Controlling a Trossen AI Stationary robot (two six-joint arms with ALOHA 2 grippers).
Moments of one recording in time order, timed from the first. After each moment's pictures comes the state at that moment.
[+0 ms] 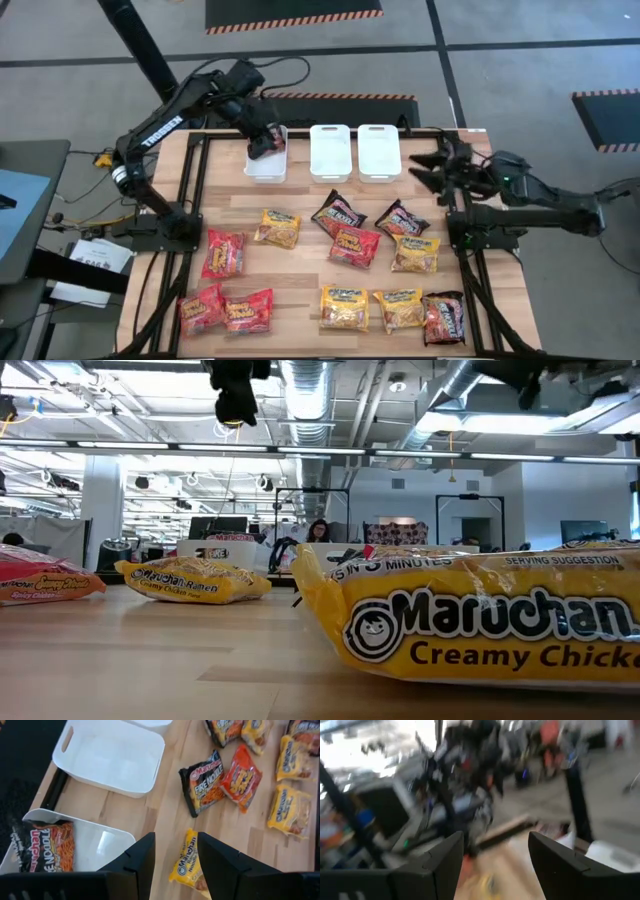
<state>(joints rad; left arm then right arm) 0.65 1.56 1.83 -1.26 0.34 0.20 -0.17 0.47 0.60 -0.06 0.06 0.37</state>
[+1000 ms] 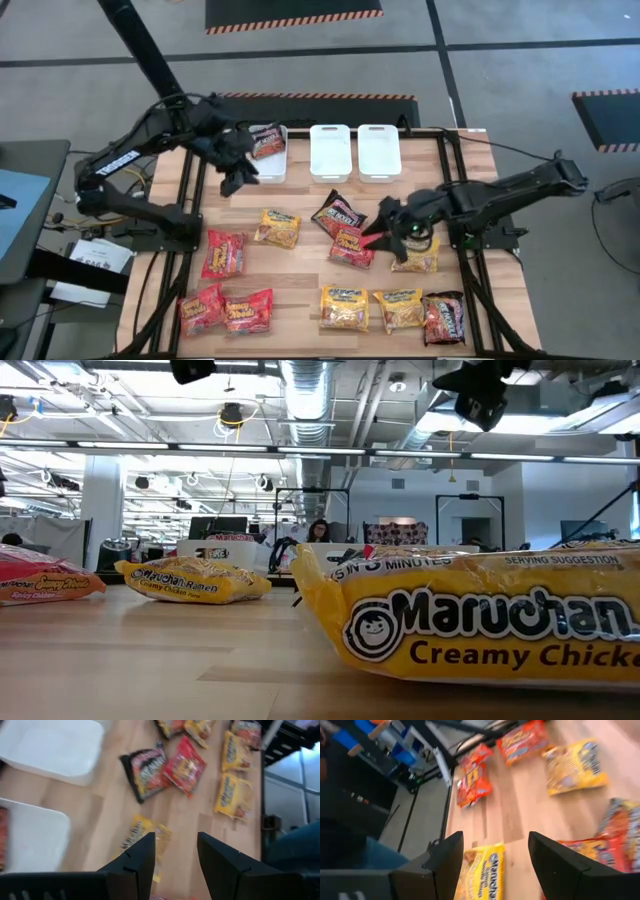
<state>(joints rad) 0.37 1.23 1.58 -1.20 0.33 -0.05 0.22 1.10 0.79 -0.11 -0.08 0.58</state>
